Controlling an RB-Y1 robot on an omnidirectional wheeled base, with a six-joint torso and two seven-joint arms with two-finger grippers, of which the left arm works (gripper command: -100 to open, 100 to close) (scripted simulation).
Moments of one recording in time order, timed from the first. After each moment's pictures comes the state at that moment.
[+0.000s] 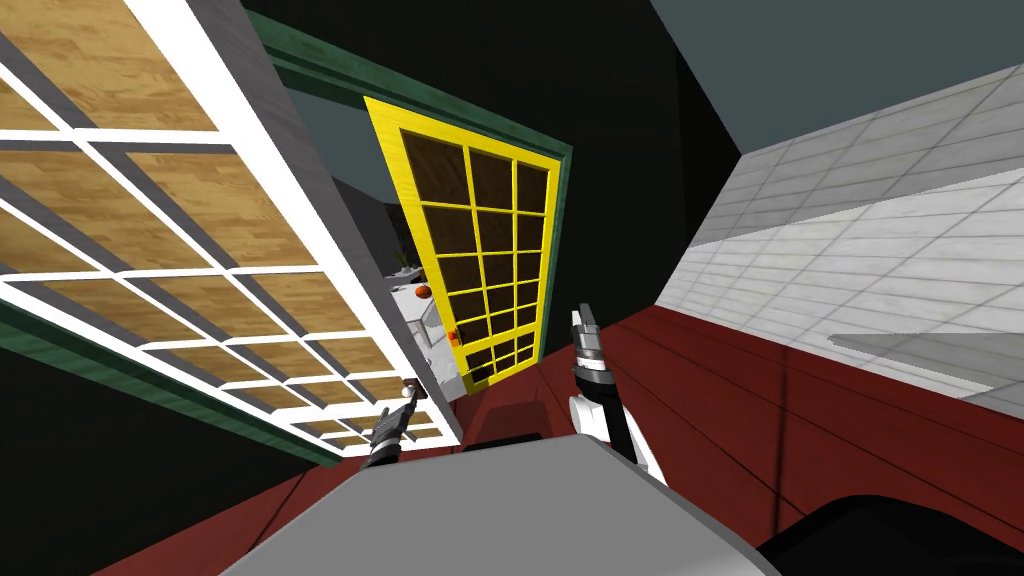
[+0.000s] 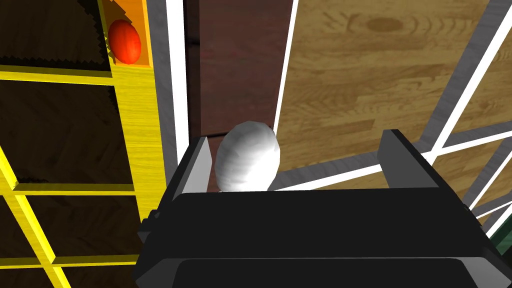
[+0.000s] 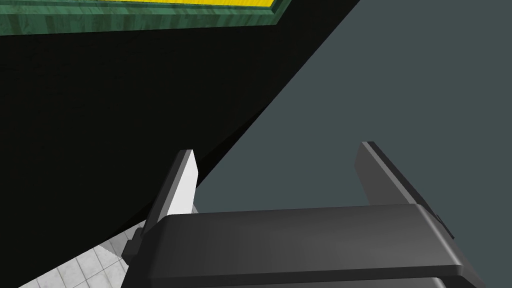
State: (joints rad) arm 0.04 0.09 0.52 -0.61 -0.17 -0.83 -1.18
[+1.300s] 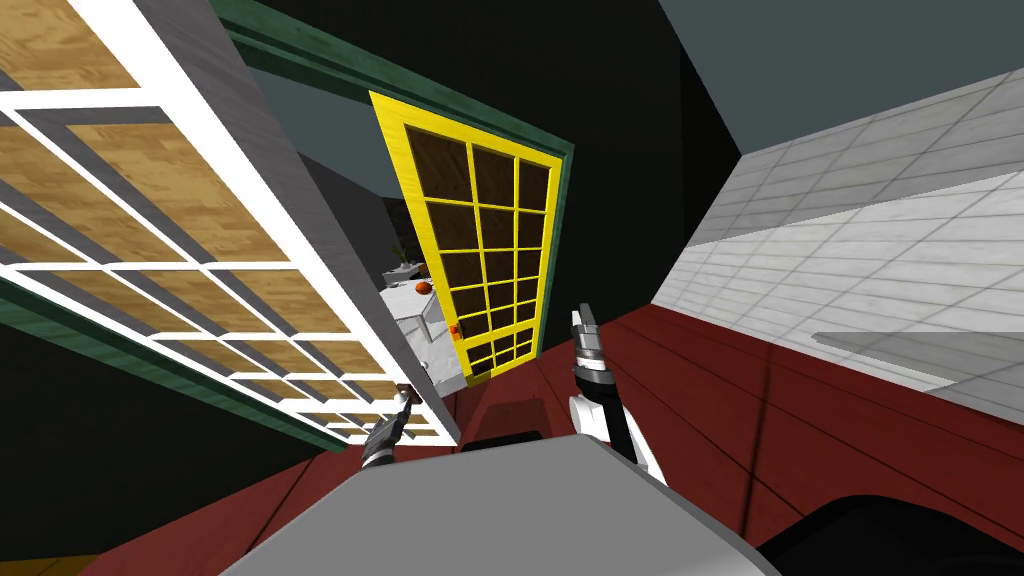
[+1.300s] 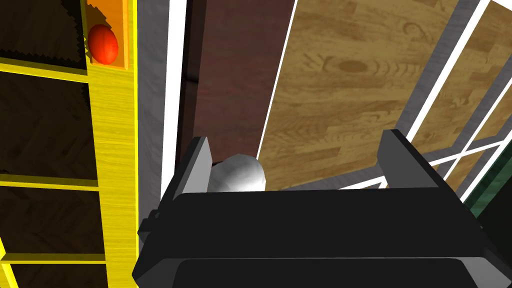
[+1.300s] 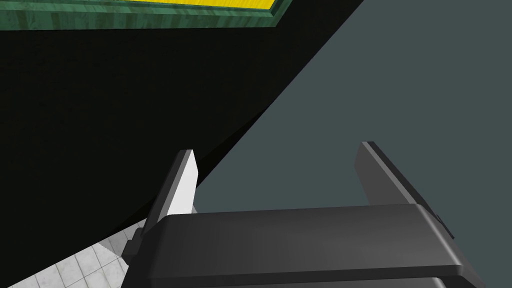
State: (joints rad) arm 0.11 0.08 0.50 -0.68 -0.14 -0.78 -1.07
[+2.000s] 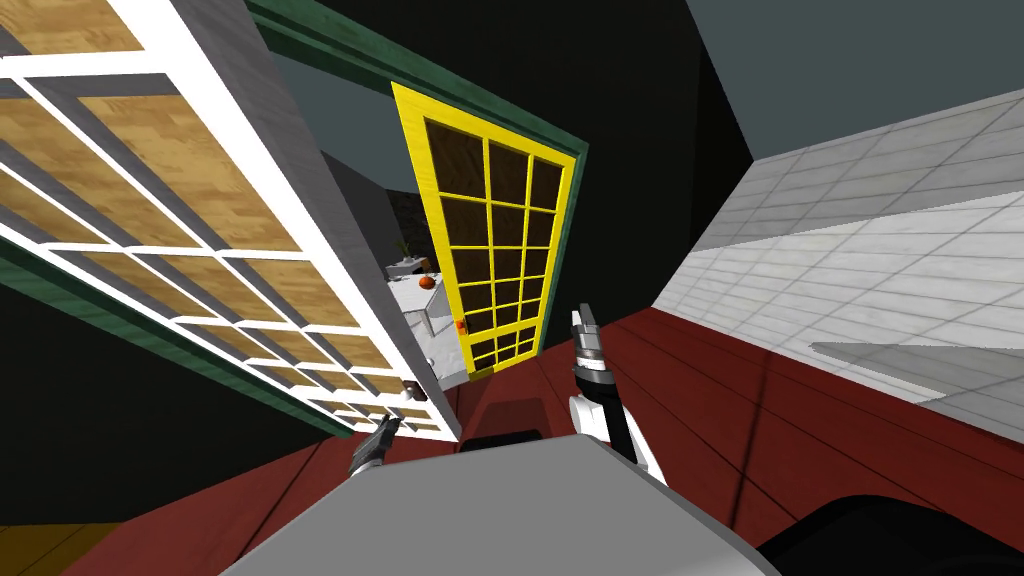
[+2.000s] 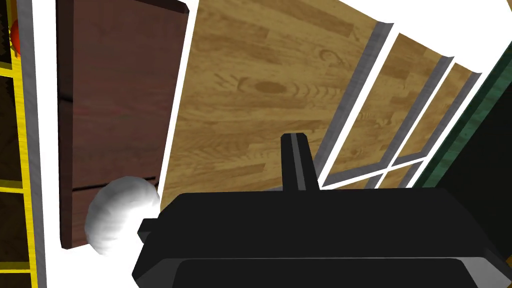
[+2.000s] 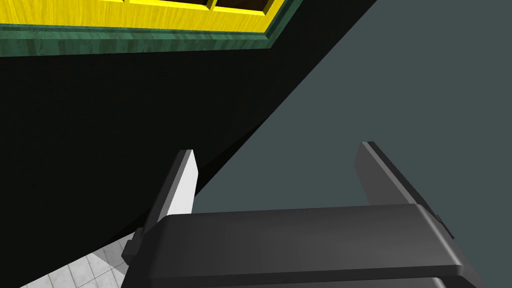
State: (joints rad) arm 0.10 0.12 0.52 -0.60 -0.10 -0.81 -0.99
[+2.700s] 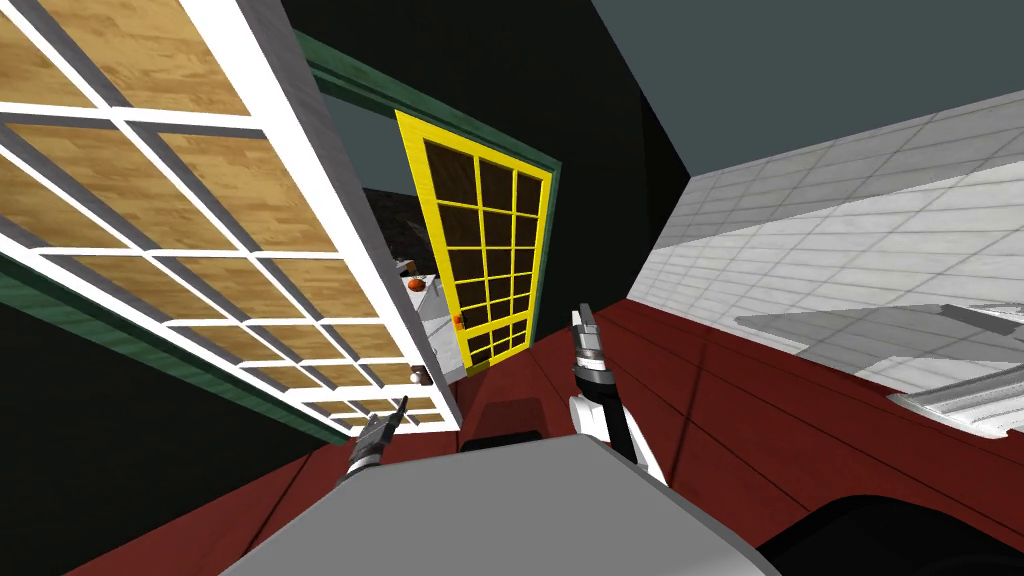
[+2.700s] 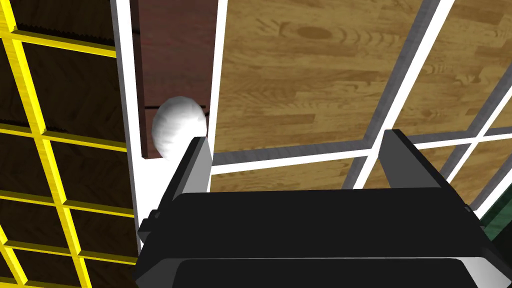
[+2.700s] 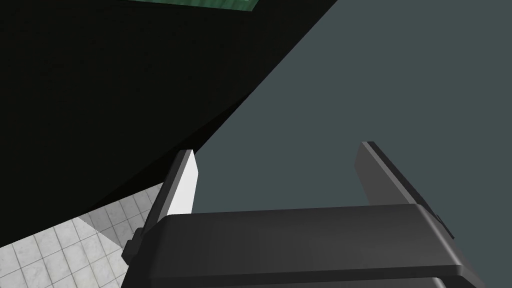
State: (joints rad) arm 0.13 0.17 0.46 -0.65 -0.19 -0.89 -1.03
